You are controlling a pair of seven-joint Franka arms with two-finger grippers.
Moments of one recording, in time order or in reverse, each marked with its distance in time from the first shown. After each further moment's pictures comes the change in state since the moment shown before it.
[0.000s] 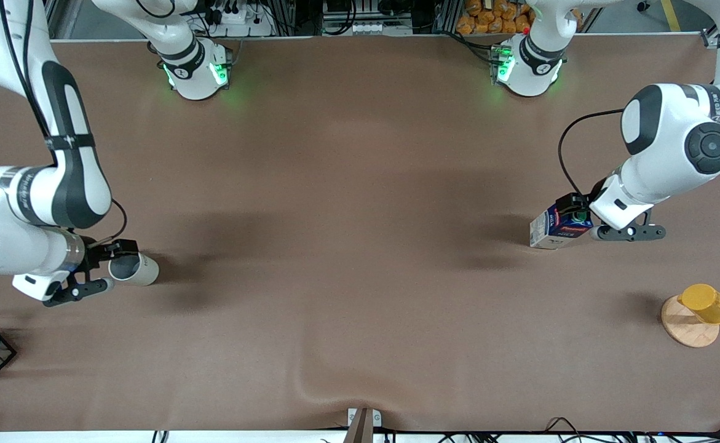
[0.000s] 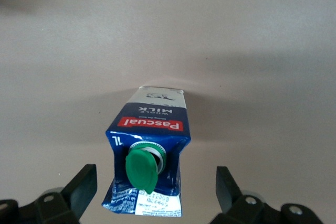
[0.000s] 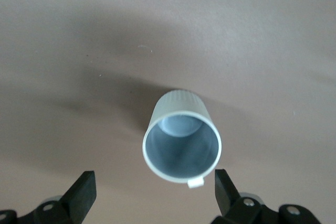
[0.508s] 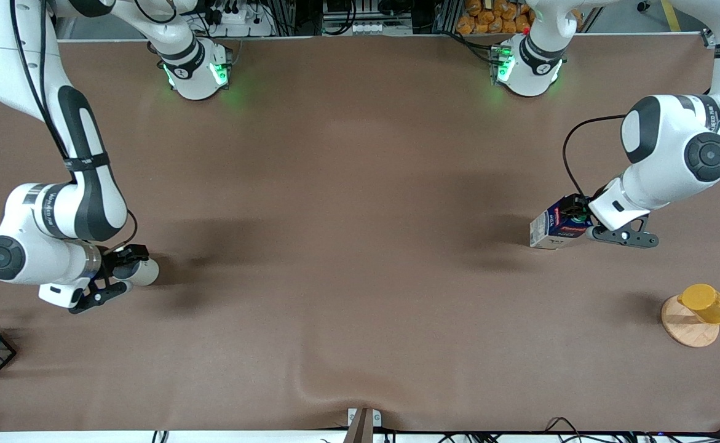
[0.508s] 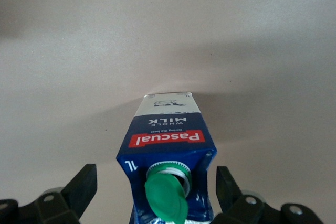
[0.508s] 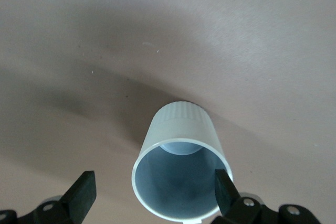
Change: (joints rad) left arm 0.034 0.037 0.003 -0.028 0.000 0.072 0.179; right arm 0.000 0.066 0.000 -0.015 0.000 0.047 -0.111
